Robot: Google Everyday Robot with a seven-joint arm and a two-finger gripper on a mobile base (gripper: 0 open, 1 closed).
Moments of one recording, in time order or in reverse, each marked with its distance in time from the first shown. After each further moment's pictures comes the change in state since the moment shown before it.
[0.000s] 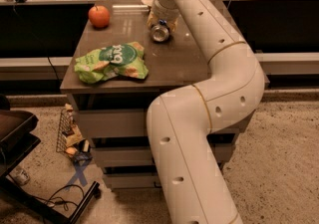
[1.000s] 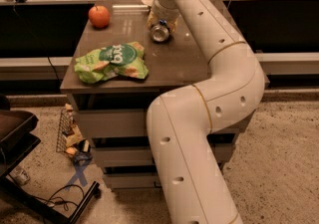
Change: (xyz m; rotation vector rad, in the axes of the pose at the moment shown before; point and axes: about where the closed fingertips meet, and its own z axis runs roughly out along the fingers) arm 0.000 0.000 -0.001 -0.001 0.000 0.000
